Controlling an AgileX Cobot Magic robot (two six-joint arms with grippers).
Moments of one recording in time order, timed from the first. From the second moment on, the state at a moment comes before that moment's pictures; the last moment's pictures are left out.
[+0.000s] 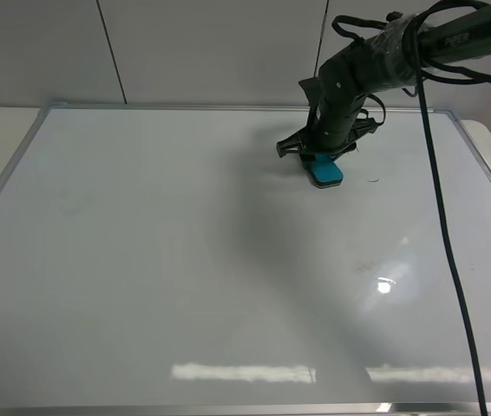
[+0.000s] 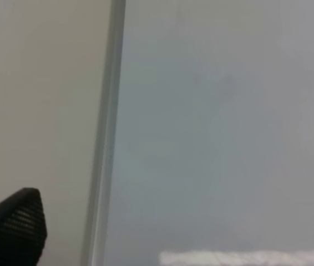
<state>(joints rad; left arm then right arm) -0.02 -0.01 -0.51 0.08 1.06 -0.02 0.42 2.24 -1.56 -0.34 0.60 0.37</state>
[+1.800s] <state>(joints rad) -0.02 -0.01 -0.51 0.08 1.06 -0.02 0.47 2.34 -1.72 -0.18 0.72 0.10</state>
